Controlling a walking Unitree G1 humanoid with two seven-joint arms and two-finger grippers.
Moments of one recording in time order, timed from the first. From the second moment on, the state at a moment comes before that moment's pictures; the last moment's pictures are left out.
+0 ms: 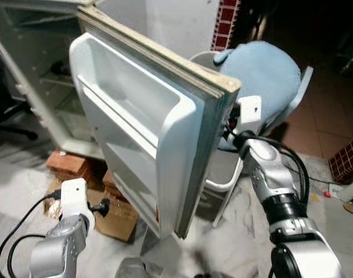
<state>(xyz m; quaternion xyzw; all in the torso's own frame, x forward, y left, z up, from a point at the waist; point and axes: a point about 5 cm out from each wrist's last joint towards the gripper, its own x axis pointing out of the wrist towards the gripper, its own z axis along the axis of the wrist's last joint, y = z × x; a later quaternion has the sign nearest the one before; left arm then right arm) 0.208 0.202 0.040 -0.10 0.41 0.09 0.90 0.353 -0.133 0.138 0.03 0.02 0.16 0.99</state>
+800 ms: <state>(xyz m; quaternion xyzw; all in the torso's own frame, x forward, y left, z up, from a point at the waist) 0.197 0.224 0.034 0.10 0.29 0.02 0.95 0.366 -0.121 0.147 0.04 0.01 0.12 0.99</state>
